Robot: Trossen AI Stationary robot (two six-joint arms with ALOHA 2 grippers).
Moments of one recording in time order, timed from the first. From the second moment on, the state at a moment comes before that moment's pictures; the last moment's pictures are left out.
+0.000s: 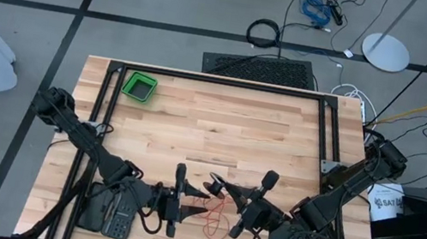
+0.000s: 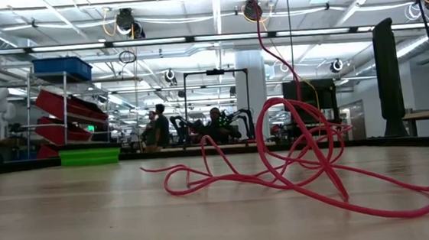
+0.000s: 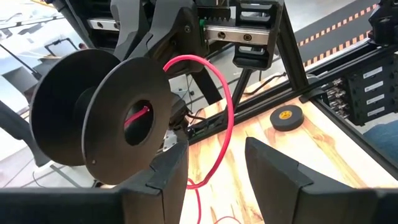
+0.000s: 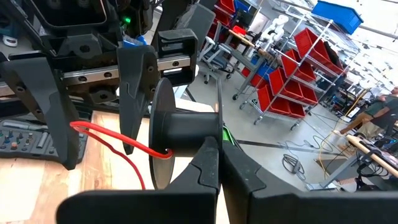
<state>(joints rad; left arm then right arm) -0.58 1.61 1.16 0.31 -0.61 0.41 0.73 1.57 1.33 -0.11 1.22 -0.07</state>
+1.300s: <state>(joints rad) -0.60 1.59 1.16 0.29 -0.65 0.43 0.73 1.57 1.33 -0.11 1.22 -0.07</state>
